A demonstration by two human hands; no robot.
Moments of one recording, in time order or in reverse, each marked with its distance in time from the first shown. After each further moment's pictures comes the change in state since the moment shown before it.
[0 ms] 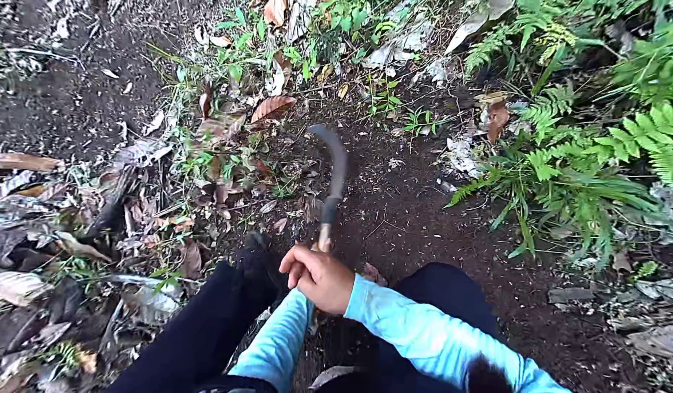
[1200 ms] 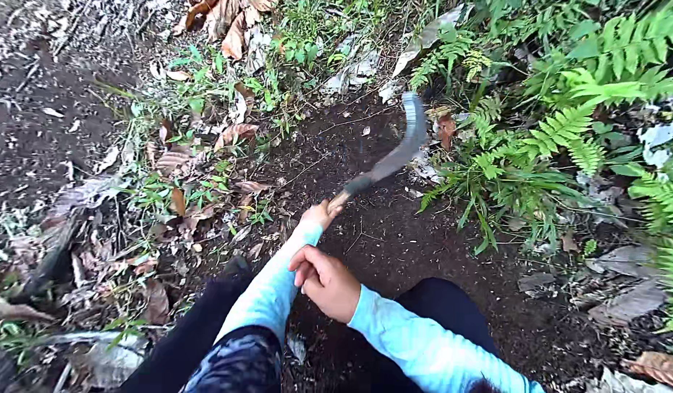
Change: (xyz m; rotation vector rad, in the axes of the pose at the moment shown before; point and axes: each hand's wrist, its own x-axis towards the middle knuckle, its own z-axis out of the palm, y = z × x) left_hand 0.108 0.118 -0.023 0.357 0.079 0.535; right_hand -0.025 0.010 -0.025 0.048 0.305 0.011
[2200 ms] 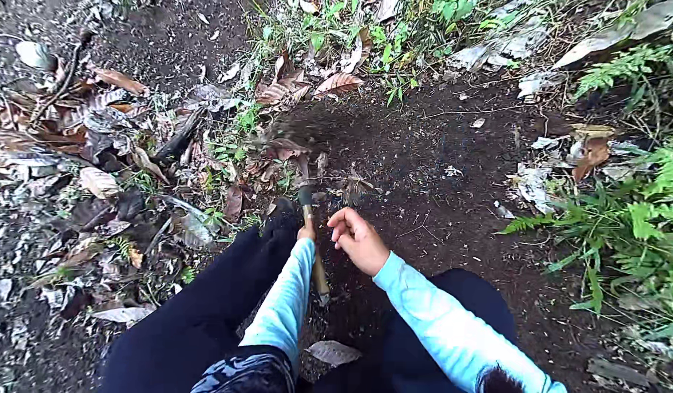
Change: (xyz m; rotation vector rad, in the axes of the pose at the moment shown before) left_hand -0.128 -0.189 0.097 -0.993 0.467 -0.907; right_hand 0.045 0.008 0.051 -0.047 -0.247 0.117
